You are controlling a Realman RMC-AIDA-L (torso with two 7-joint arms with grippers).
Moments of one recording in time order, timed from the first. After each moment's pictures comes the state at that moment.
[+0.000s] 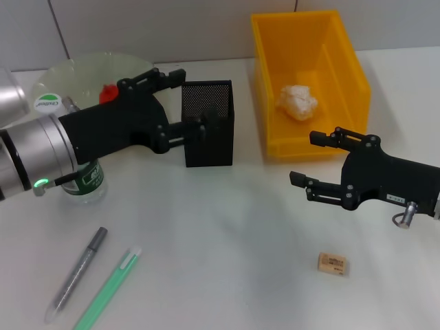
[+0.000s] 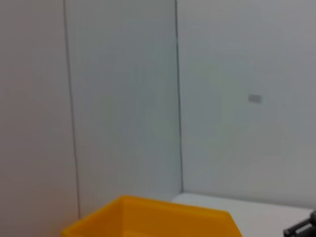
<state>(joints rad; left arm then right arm) -0.37 -2.06 1.44 0.94 1.28 1.11 -1.23 0.16 2.08 -1.18 -0.89 -1.44 -1.29 1.03</state>
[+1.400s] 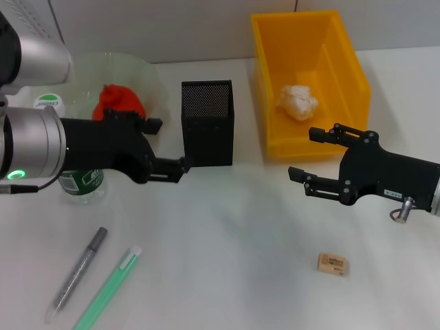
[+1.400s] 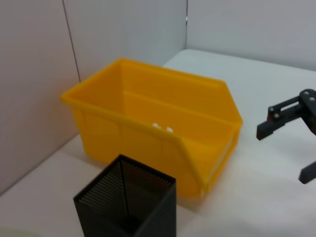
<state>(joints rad) -0.31 -2.07 1.48 1.62 2.17 1.26 -2.22 0.17 2.08 -1.18 -0.88 -1.45 -1.27 1.04</state>
